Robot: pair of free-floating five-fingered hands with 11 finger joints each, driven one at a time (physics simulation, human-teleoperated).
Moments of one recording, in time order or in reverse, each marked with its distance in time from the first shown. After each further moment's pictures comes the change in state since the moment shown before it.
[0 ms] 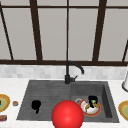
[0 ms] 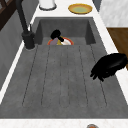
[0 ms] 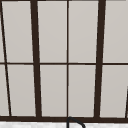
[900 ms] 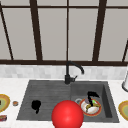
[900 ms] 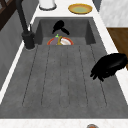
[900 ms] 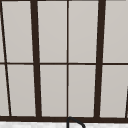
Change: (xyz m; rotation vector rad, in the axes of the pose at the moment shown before) left hand 0.000 0.000 0.000 0.000 0.000 0.000; right hand -0.035 -0.053 0.079 0.034 -0.016 0.024
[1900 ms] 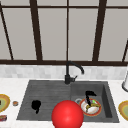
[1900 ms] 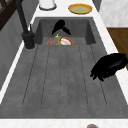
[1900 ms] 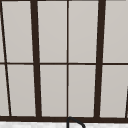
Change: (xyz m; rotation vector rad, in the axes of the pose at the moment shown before) left hand 0.000 0.000 0.000 0.000 0.000 0.000; right hand 0.004 -0.009 0.024 0.029 -0.146 0.004
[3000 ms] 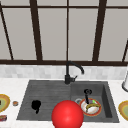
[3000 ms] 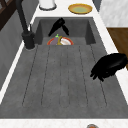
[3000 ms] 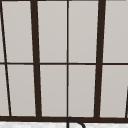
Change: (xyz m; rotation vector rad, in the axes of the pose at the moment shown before) left hand 0.000 0.000 0.000 0.000 0.000 0.000; right hand -0.008 -0.010 0.011 -0.086 -0.414 -0.074
